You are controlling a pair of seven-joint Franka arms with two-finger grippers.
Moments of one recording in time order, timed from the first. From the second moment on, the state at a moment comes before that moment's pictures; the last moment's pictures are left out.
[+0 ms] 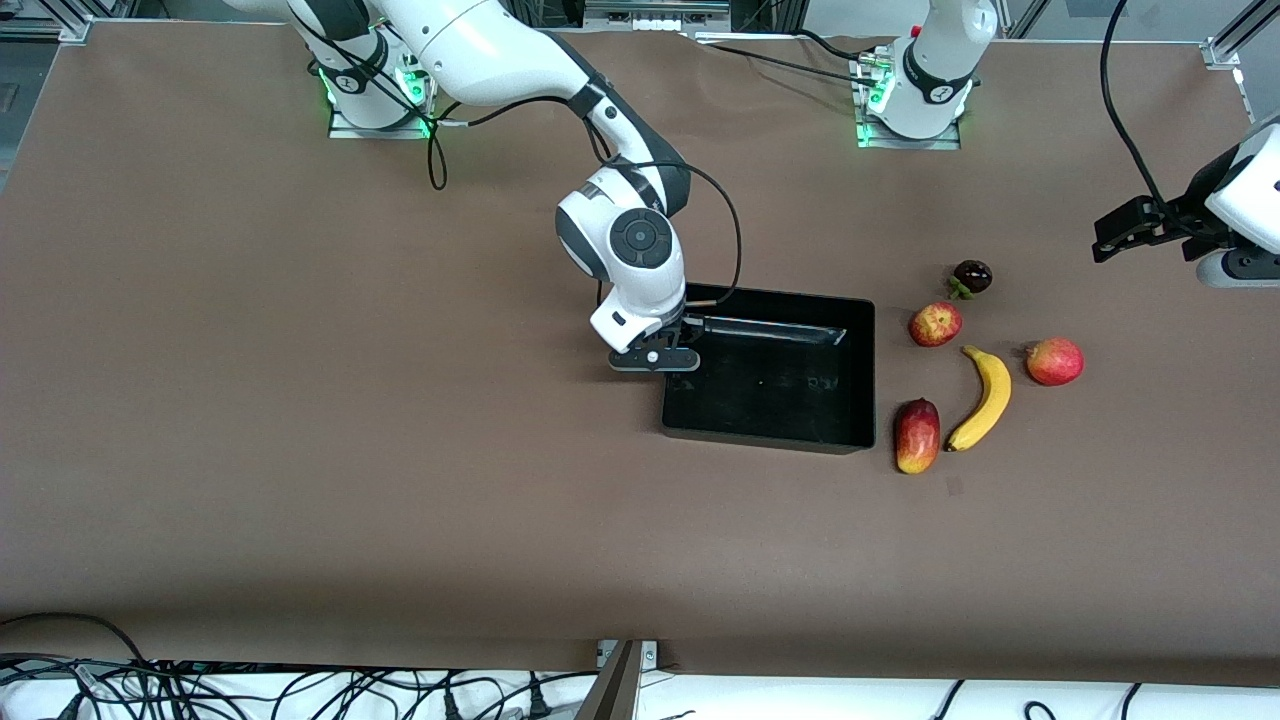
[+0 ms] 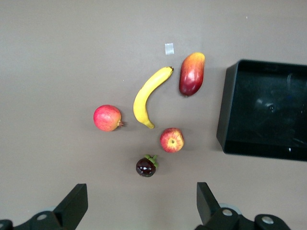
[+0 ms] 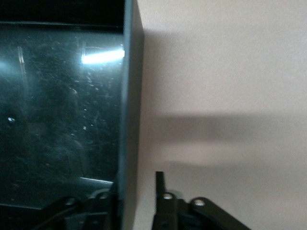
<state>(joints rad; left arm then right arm) 0.01 0.01 0.00 -1.63 0.04 1.58 -0.03 0.85 0.88 -0.06 -1.27 0.12 2.21 0.77</state>
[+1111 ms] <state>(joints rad) 0.01 0.01 -0.01 -1.64 0.04 1.57 -0.05 0.31 0.63 -0.10 -1.29 0.14 1.79 0.08</state>
